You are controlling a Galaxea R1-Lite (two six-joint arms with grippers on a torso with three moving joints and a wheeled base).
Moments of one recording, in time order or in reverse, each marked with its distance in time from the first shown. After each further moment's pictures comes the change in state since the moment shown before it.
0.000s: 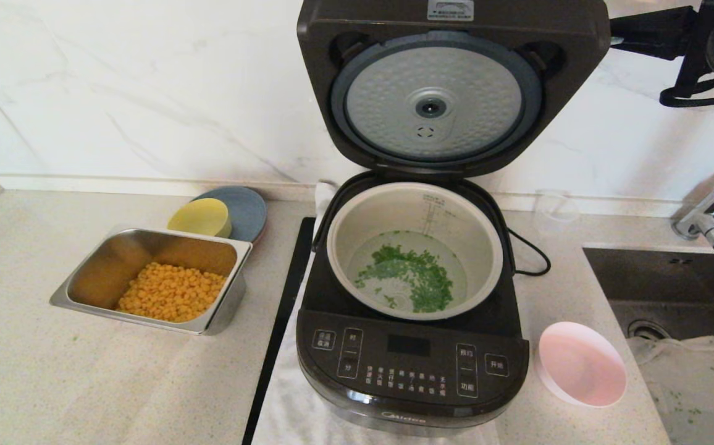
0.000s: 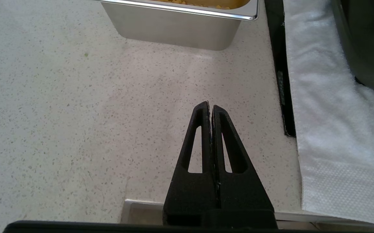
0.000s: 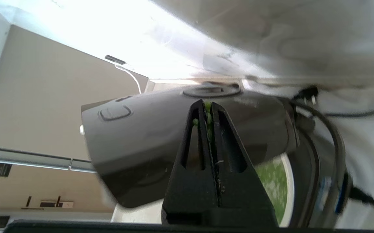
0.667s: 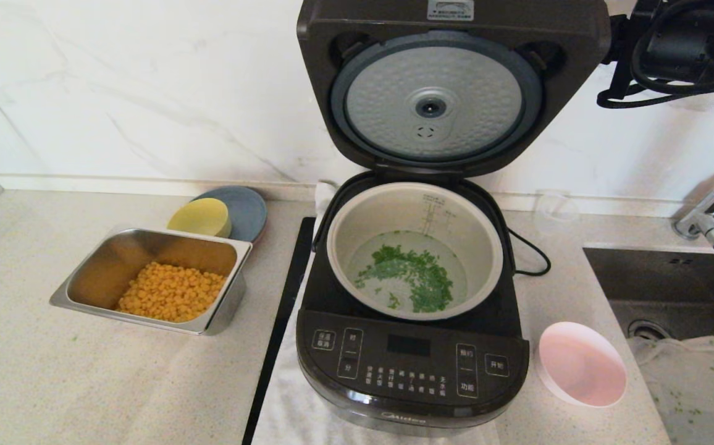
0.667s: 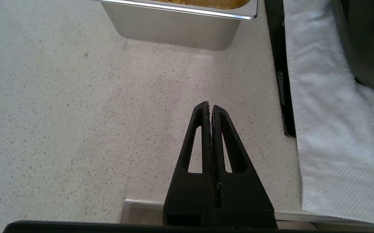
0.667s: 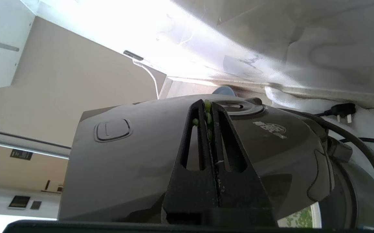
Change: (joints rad) left arm 0.000 0.000 0.000 0.000 0.000 0.000; right arm 0.092 0.114 -0.049 -0.135 -0.003 0.048
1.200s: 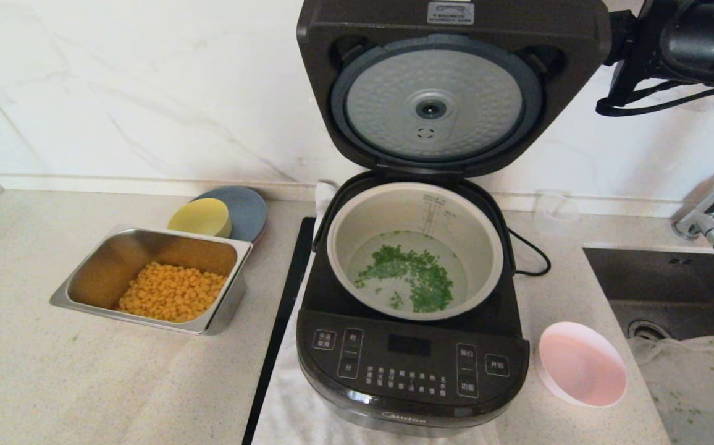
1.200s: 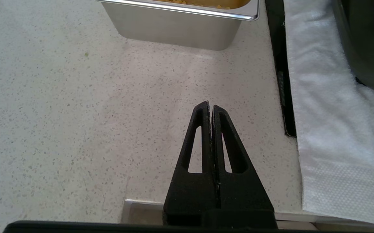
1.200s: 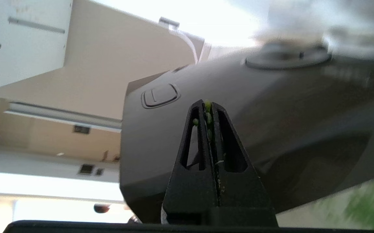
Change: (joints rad) left arm 0.000 0.000 0.000 0.000 0.001 0.000; right arm 0.036 -0.062 0.067 0.022 0.139 0.149
